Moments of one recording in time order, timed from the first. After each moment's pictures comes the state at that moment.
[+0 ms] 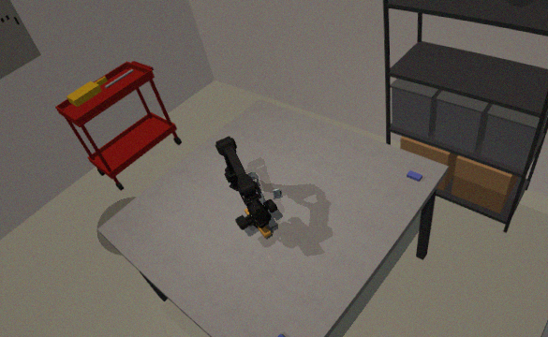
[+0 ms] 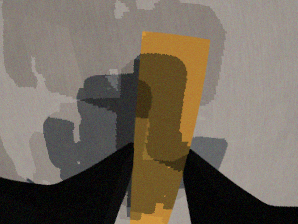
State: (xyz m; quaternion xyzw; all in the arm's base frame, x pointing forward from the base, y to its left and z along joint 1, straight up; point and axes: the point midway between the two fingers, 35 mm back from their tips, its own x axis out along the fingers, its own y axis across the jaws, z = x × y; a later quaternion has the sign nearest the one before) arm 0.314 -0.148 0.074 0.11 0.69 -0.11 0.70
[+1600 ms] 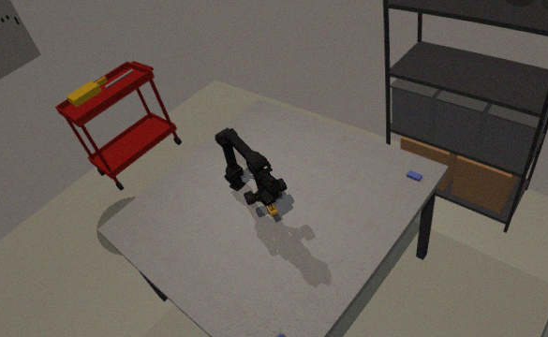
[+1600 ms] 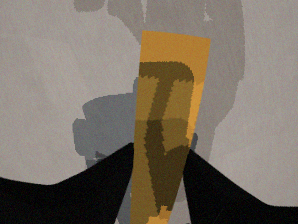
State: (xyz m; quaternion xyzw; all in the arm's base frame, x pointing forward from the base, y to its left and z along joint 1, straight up) arm 0.307 -0.060 0.139 0.17 0.68 -0.17 0.69
